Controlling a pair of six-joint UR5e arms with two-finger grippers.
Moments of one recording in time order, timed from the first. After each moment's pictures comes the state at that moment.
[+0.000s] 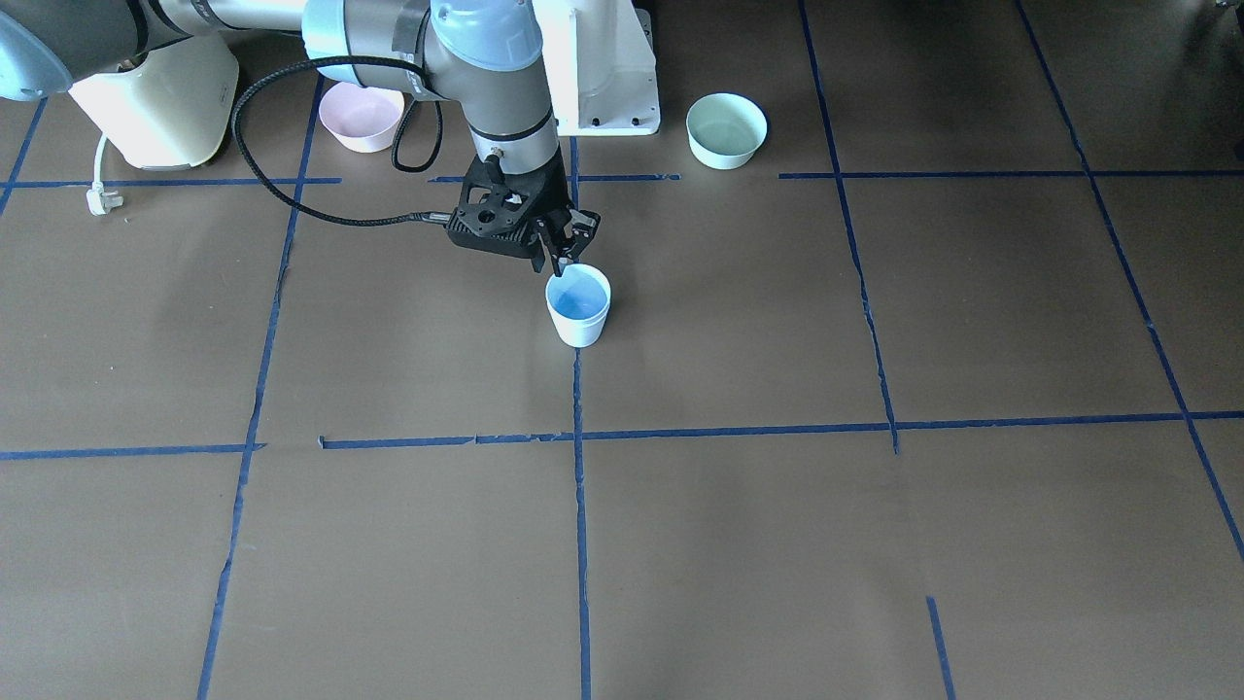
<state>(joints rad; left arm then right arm) -1.58 -1.31 -1.85 -1.48 -2.41 0.17 0.53 -0.80 1.72 -1.65 1.87 1.54</state>
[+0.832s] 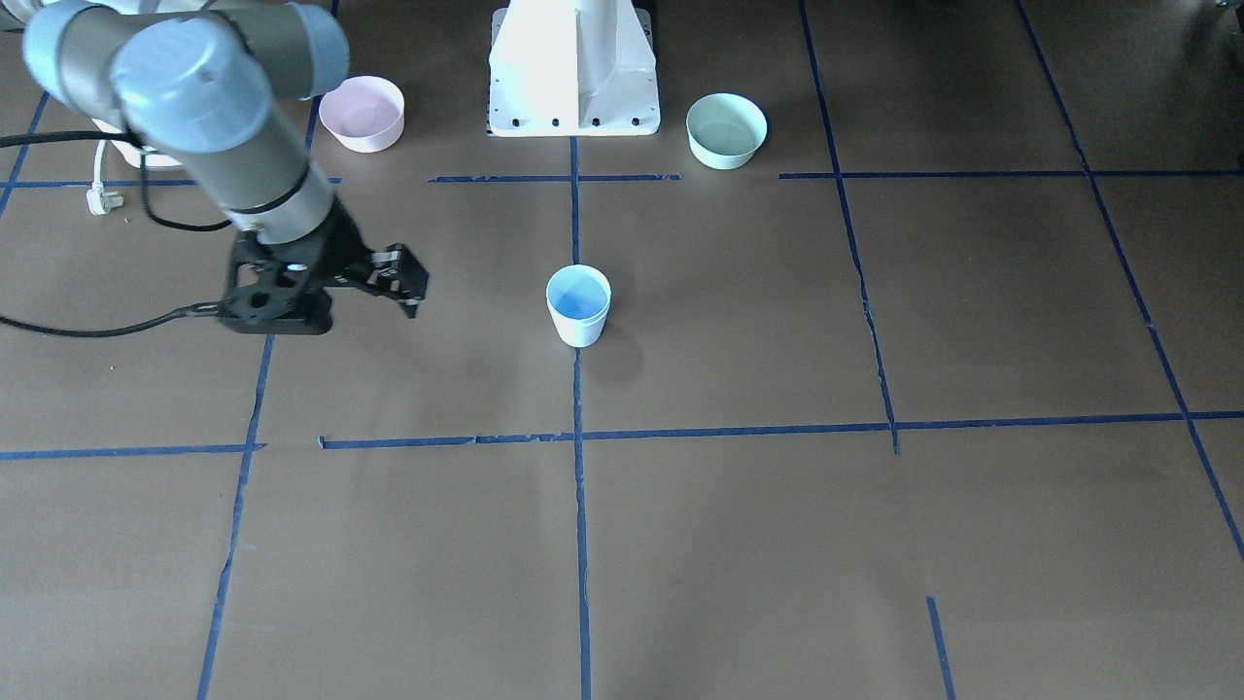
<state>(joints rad) -1.57 -1.33 -1.81 -1.48 -2.40 0.18 0.89 -1.10 1.80 -1.65 2.20 0.93</state>
